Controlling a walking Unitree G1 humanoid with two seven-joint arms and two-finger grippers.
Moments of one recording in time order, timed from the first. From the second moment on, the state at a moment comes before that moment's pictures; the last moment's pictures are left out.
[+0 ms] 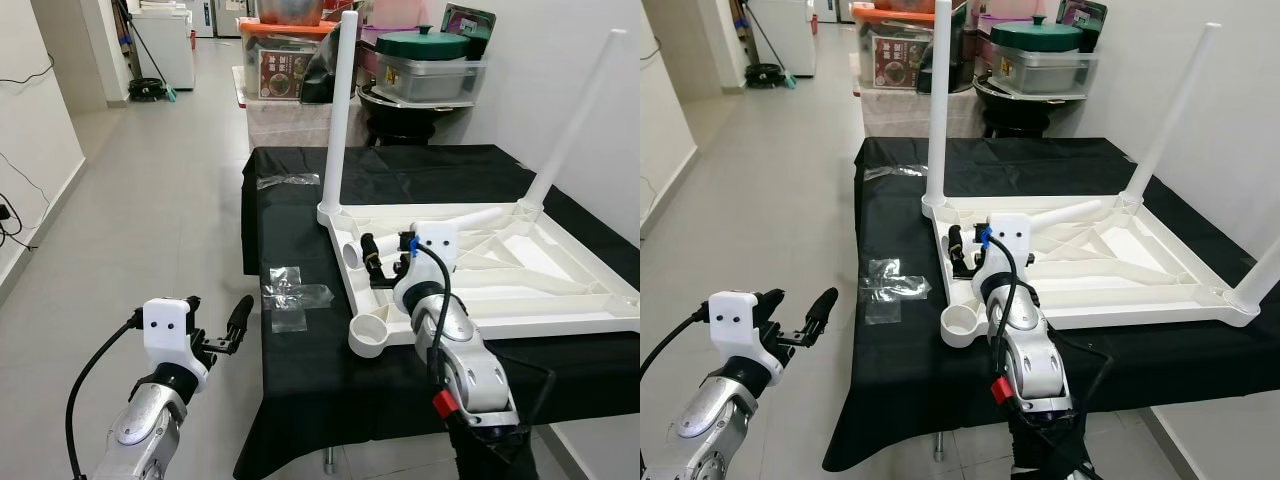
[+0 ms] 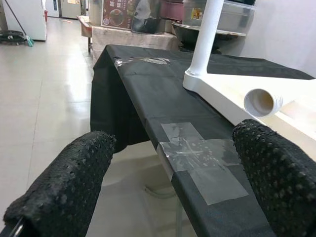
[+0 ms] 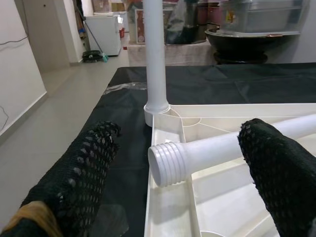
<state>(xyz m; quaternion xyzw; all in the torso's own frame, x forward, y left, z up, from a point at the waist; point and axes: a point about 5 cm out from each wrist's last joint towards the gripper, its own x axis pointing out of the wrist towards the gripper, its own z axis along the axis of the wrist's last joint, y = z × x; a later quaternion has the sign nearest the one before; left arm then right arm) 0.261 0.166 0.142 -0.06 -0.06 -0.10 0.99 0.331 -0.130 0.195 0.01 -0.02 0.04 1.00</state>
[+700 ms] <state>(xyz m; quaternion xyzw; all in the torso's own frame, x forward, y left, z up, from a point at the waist) 0.265 0.163 0.147 -0.07 -0.07 -0.12 0.99 0.332 -0.134 0.191 -0.01 -0.03 0.02 1.00</state>
